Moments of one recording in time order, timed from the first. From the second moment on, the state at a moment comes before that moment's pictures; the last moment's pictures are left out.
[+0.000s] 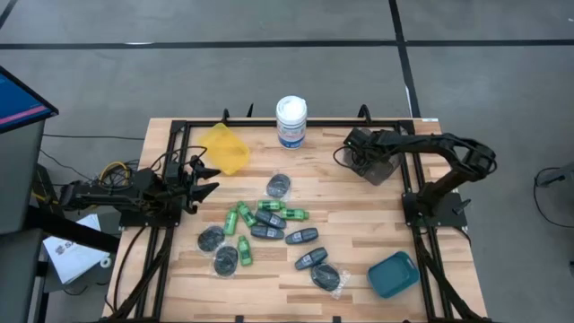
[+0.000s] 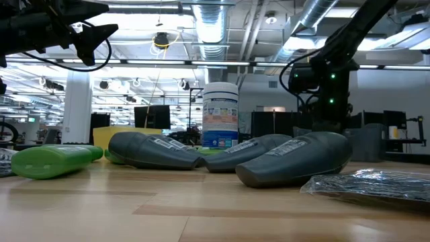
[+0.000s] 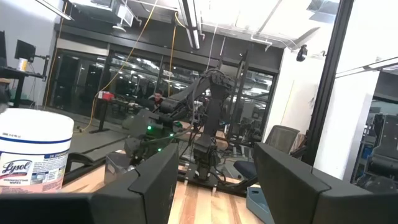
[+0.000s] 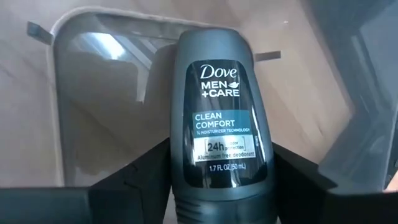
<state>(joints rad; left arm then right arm) 0.02 0.13 0.01 0.45 -0.13 -0.21 -0.61 1.53 0.76 -0.63 0.46 0.05</state>
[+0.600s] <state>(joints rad) 0.02 0.13 0.01 0.46 -0.13 -0.21 -0.45 1.20 0.84 -0.67 0.41 0.04</state>
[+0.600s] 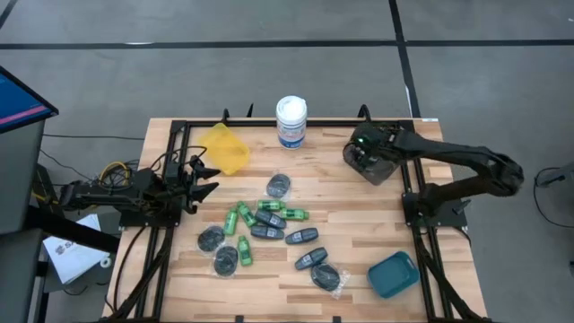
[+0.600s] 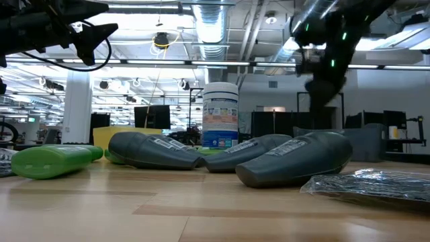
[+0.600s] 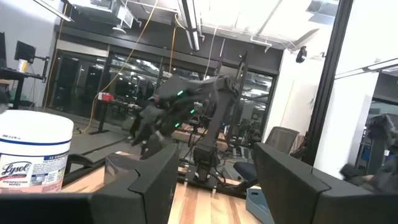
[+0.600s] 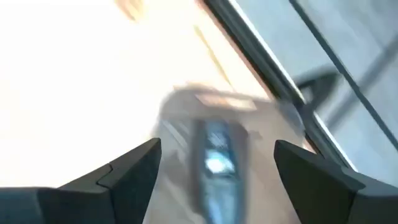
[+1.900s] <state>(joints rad) 0.02 0.13 0.01 0.47 -0.13 -0.21 0.29 1.72 0.88 0.04 0.19 0.02</state>
